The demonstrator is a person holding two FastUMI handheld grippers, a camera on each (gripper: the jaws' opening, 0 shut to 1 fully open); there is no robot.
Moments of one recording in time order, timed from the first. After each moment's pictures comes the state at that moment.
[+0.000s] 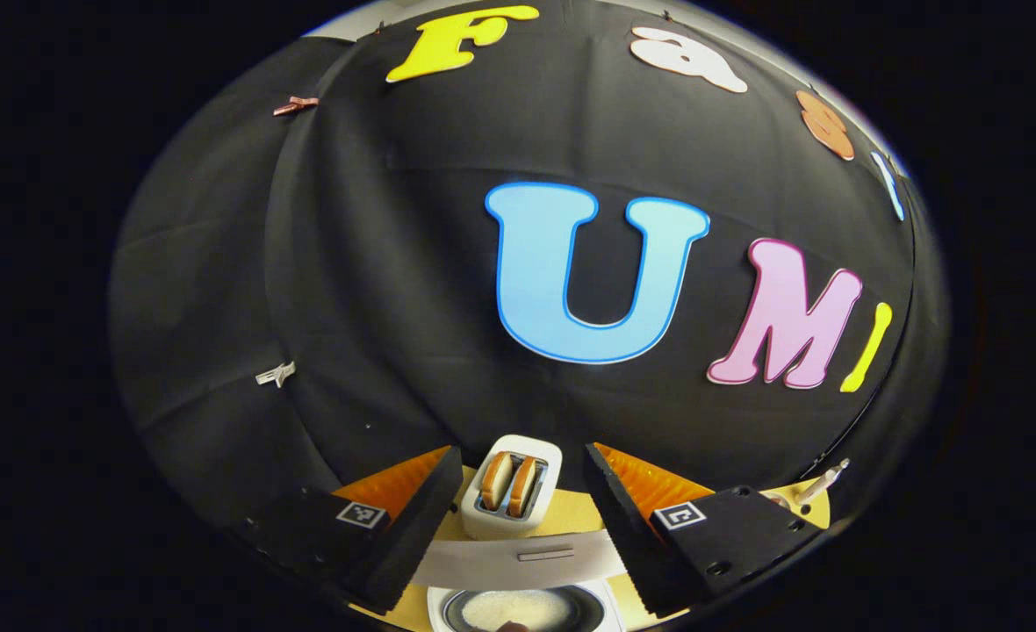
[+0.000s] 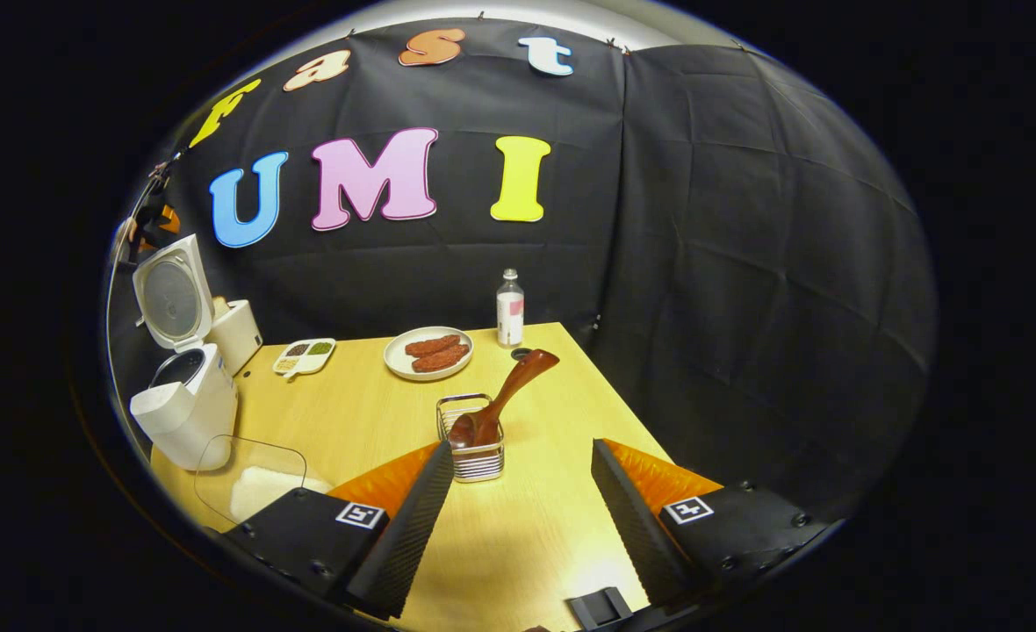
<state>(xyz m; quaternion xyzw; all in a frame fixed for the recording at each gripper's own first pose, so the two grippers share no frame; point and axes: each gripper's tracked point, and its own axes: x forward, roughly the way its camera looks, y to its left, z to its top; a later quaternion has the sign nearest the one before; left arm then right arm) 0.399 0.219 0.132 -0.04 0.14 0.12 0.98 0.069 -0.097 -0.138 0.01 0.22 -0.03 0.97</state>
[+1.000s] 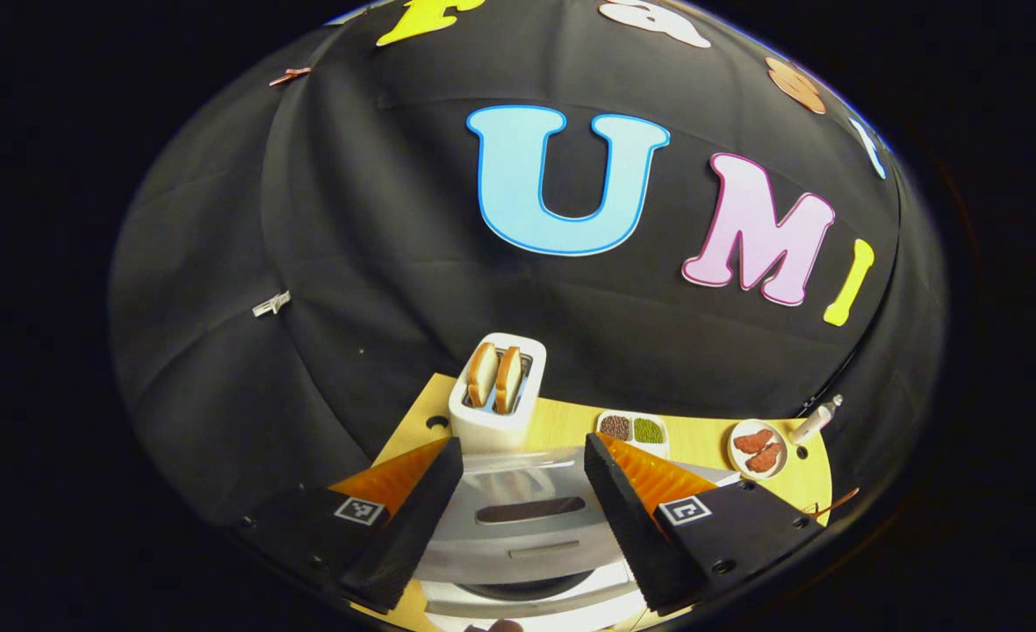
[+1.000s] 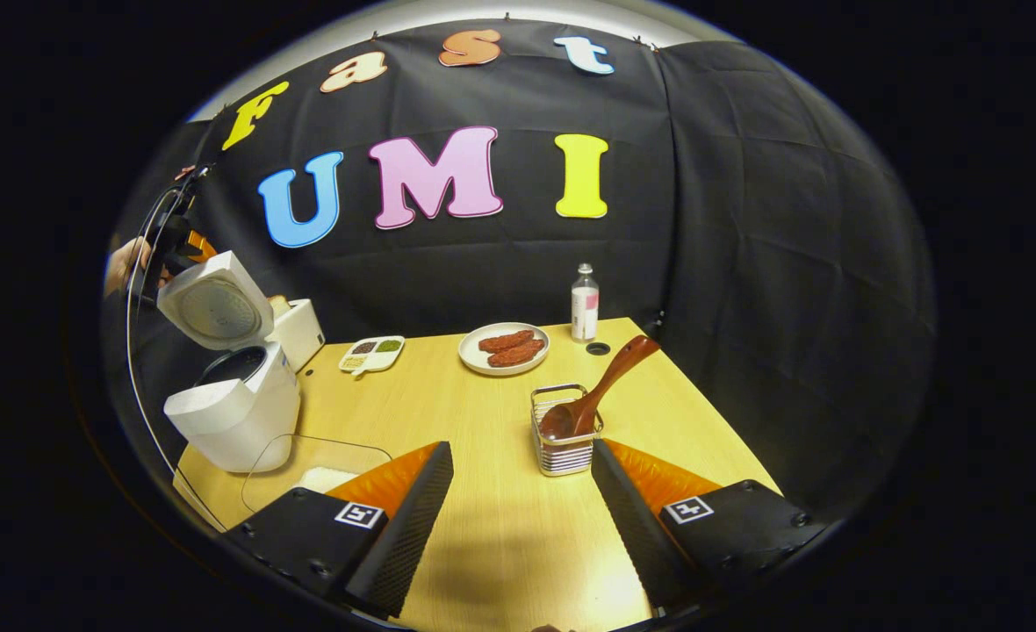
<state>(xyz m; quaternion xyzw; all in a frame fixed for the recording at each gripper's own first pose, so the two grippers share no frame) 0.294 0.162 0.030 -0.05 0.23 0.09 0.97 0.058 -0.009 -0.149 0.04 0.22 0.06 0.97</state>
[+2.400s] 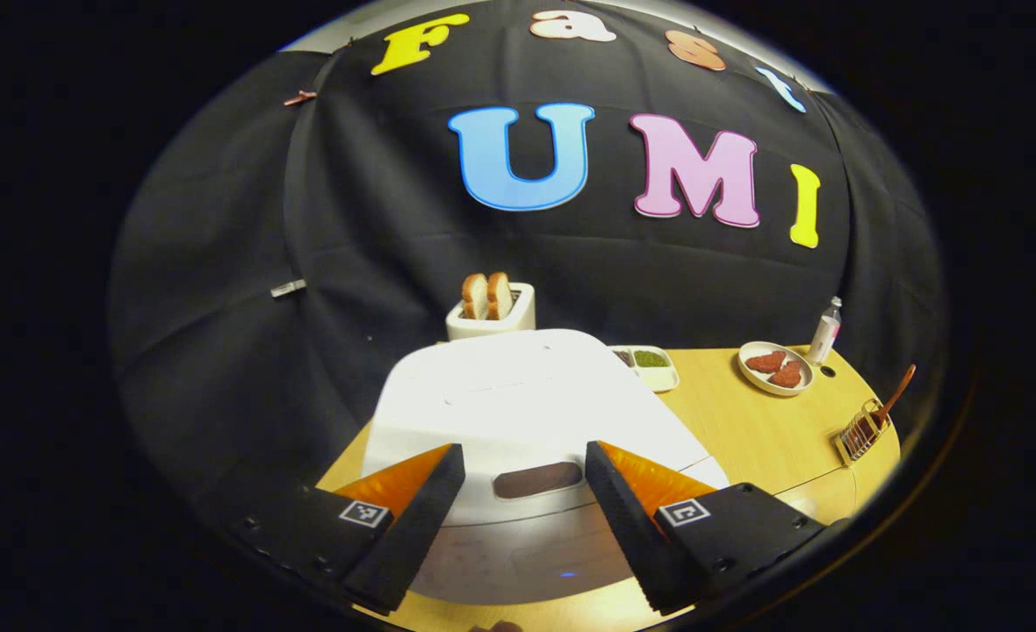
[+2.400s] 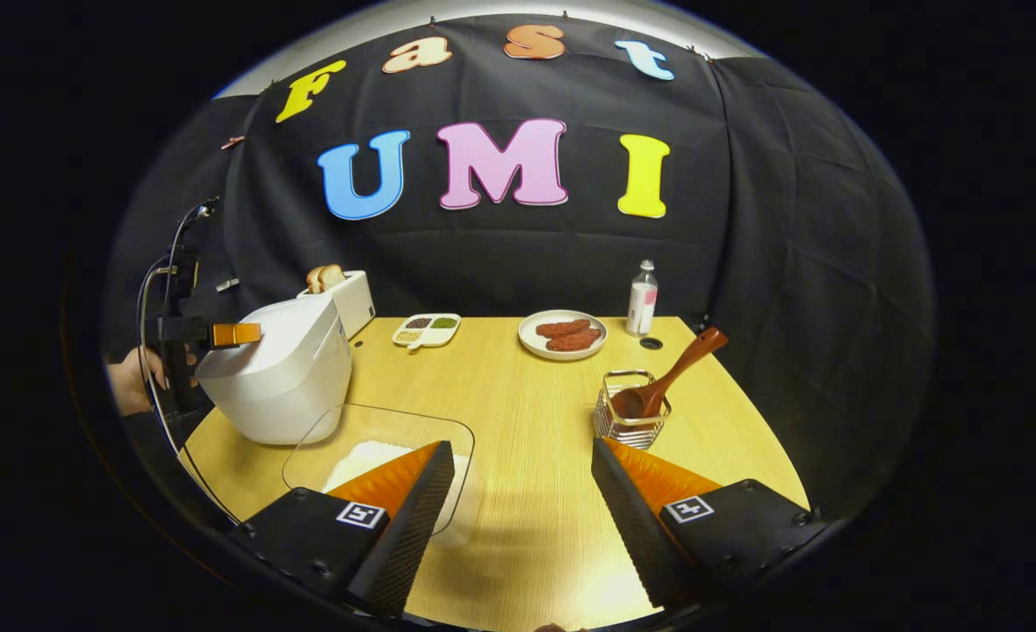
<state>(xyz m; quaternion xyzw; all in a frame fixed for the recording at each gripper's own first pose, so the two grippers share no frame) 0.174 0.122 -0.103 0.02 0.14 0.11 0.98 0.039 0.053 -0.139 0.00 0.21 0.13 0.97</state>
